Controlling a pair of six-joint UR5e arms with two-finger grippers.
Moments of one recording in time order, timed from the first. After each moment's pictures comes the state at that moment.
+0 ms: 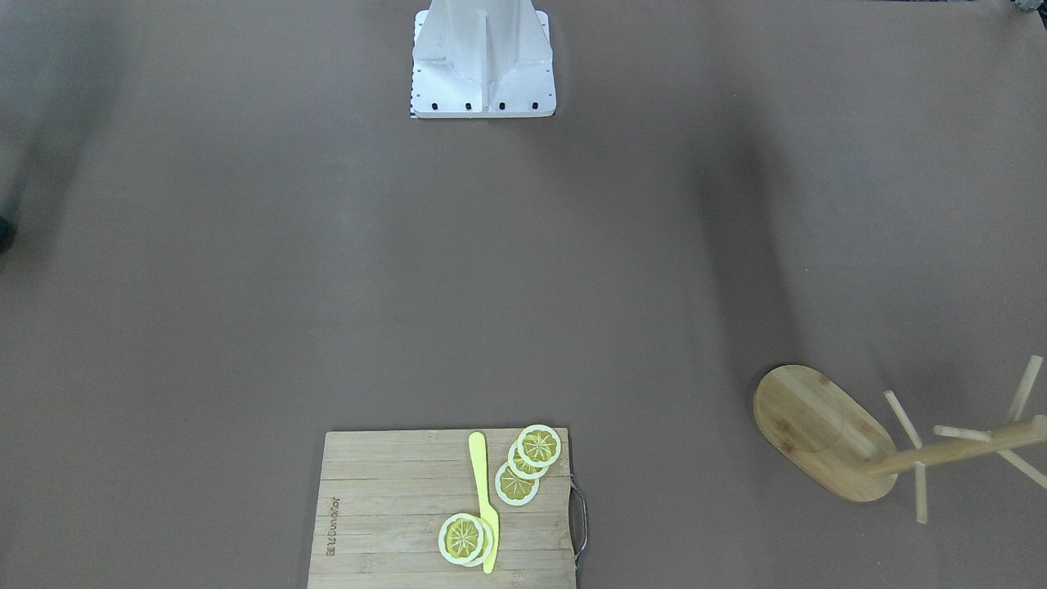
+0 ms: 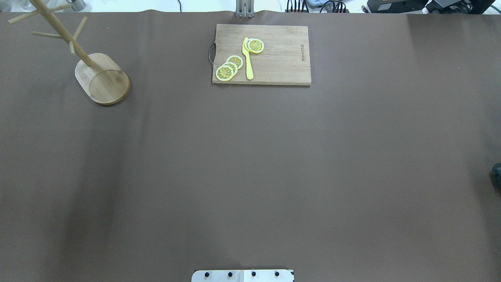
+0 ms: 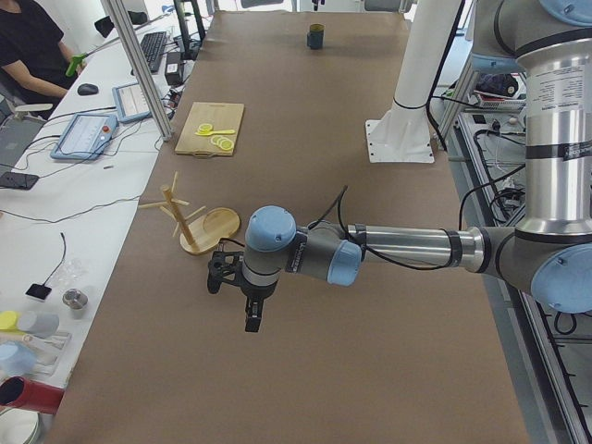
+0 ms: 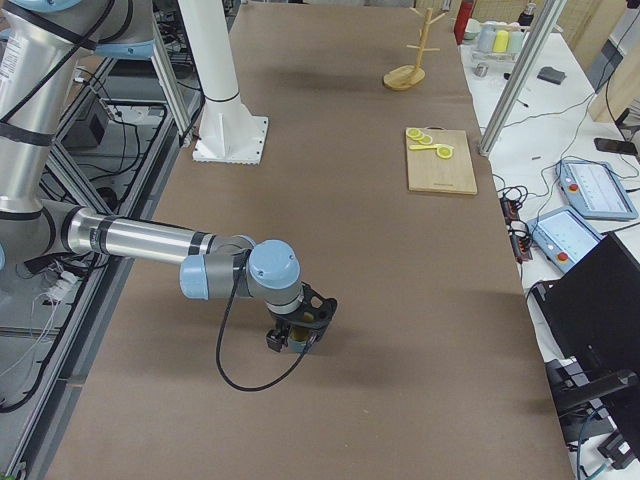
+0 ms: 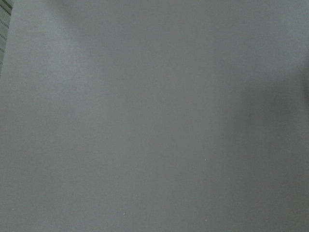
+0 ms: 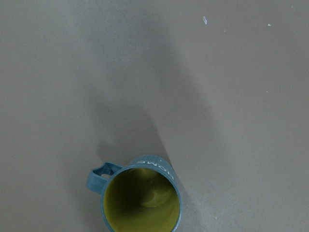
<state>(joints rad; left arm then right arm) -1.61 -1.46 -1.71 -1.81 -2.27 -0.18 1.56 -1.98 1.84 -1.31 2.38 0.55</state>
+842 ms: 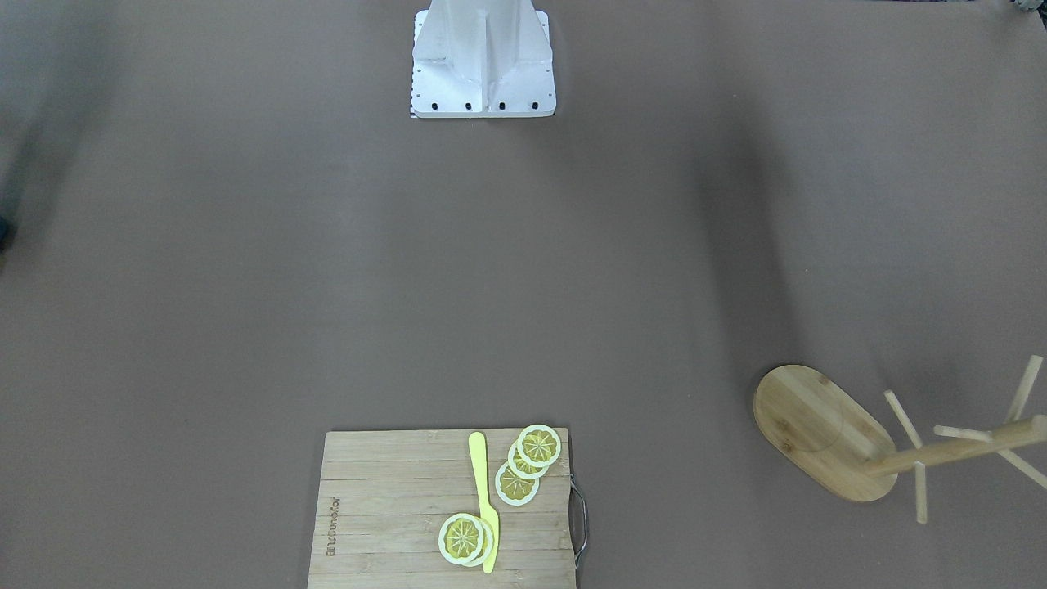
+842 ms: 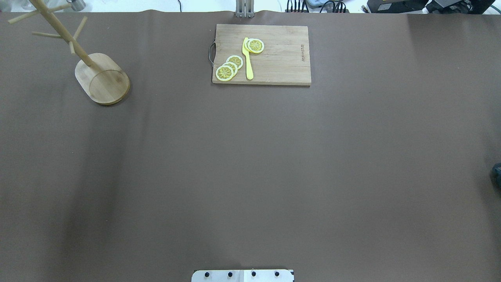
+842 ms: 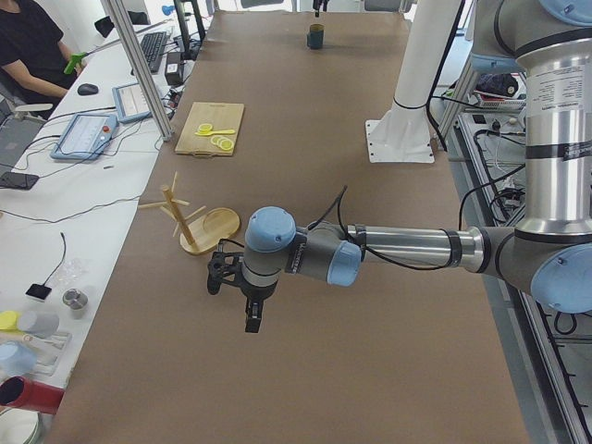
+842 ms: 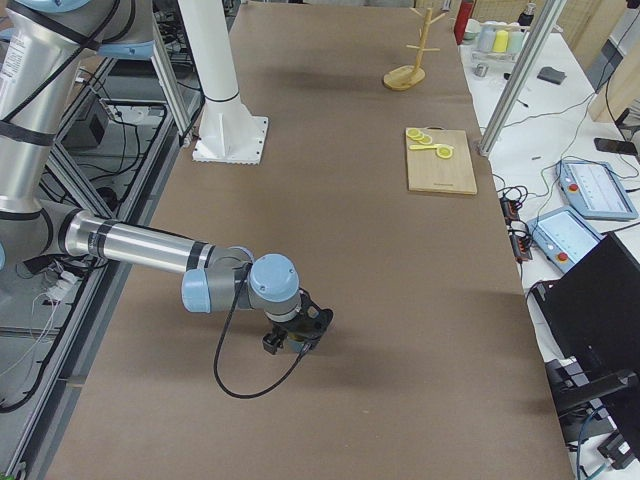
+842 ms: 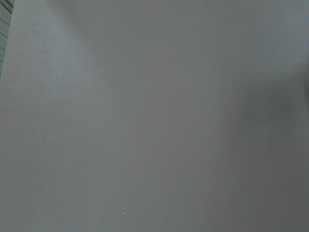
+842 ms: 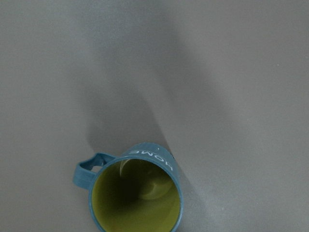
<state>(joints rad) -1.61 -1.46 -1.71 -1.81 -2.27 -0.19 1.50 -1.97 1.76 -1.26 2.42 0.60</state>
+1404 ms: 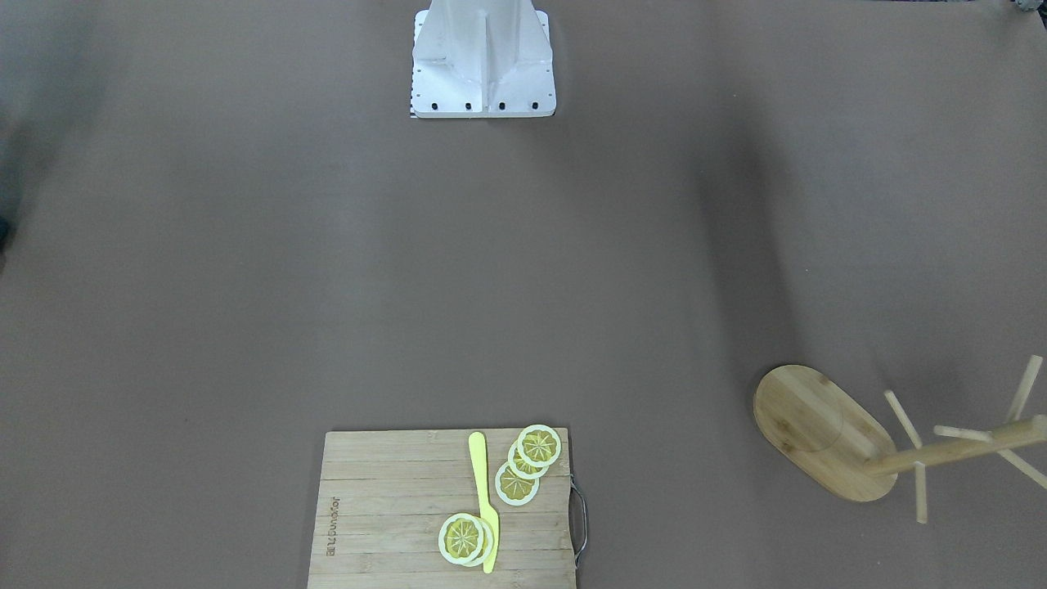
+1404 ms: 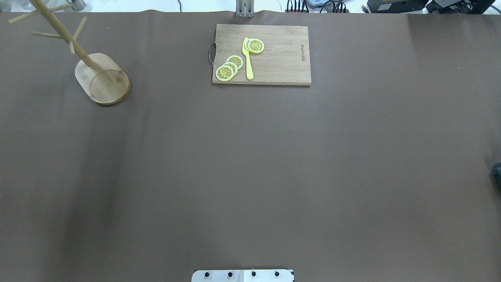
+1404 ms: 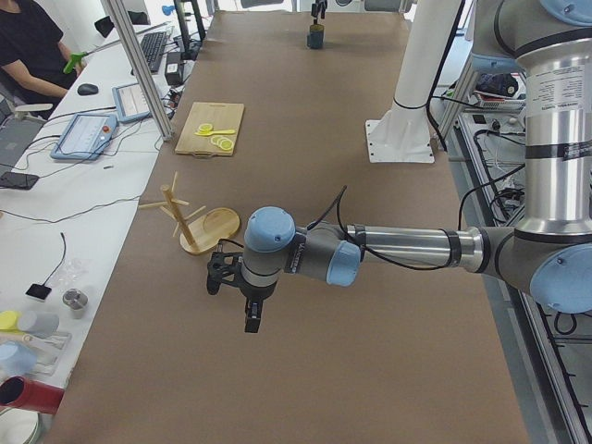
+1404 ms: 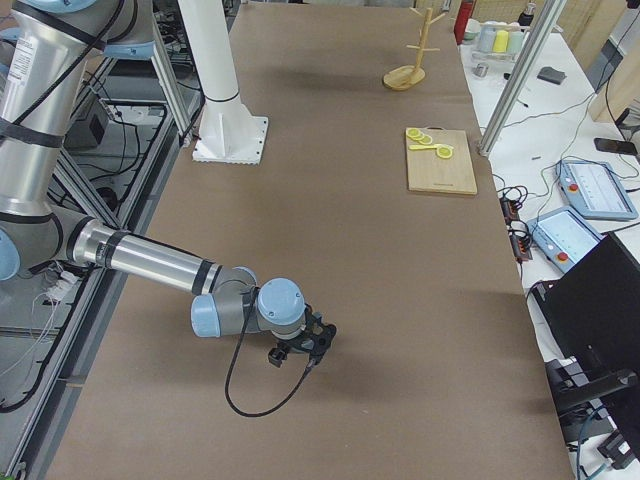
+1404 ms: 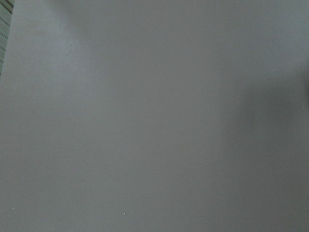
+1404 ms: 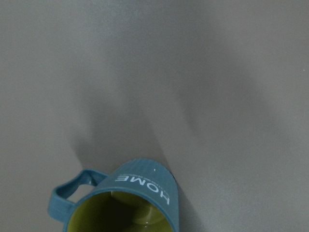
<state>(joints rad) -1.61 -1.46 -1.71 -1.81 -2.27 -0.19 1.46 -1.93 1.60 -1.06 2.45 0.66</state>
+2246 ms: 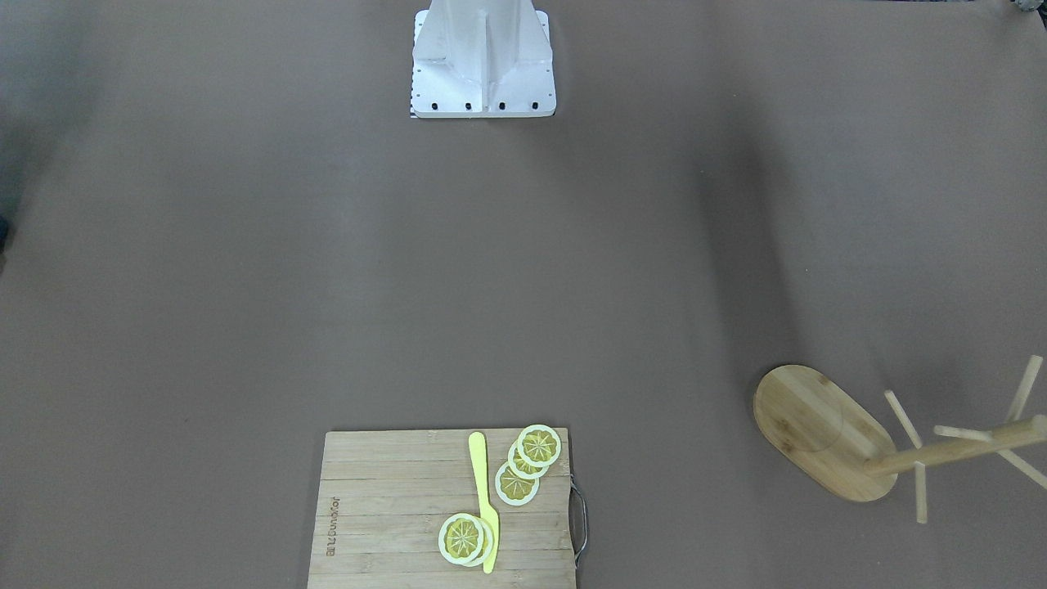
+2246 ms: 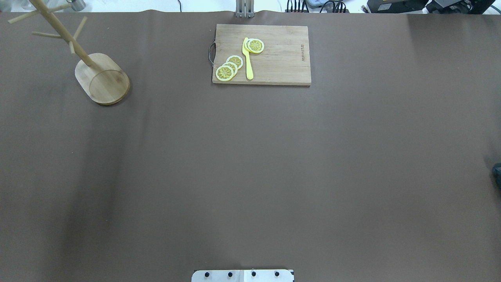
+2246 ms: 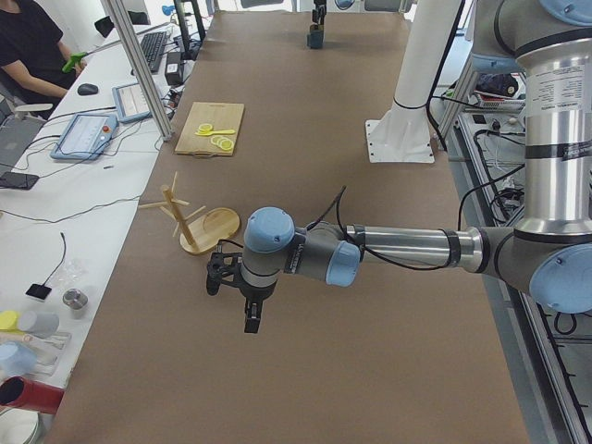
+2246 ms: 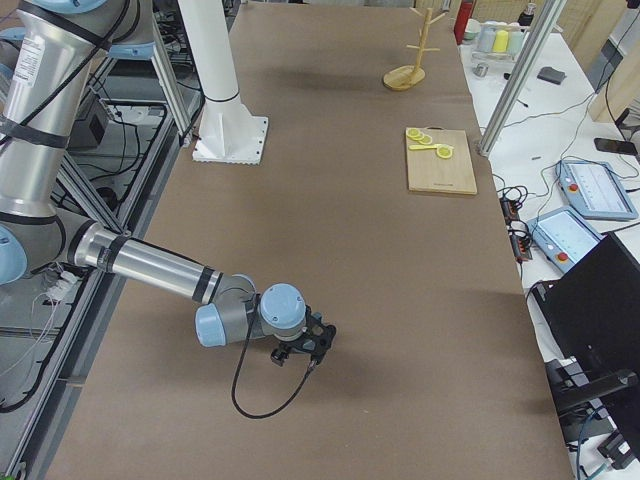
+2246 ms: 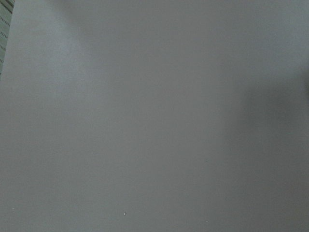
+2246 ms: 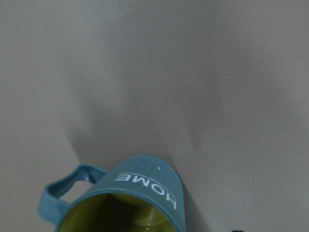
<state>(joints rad) -1.61 -1.46 -1.70 -1.81 -2.27 -0.19 1.41 -1.92 1.56 -1.00 2.46 0.68</state>
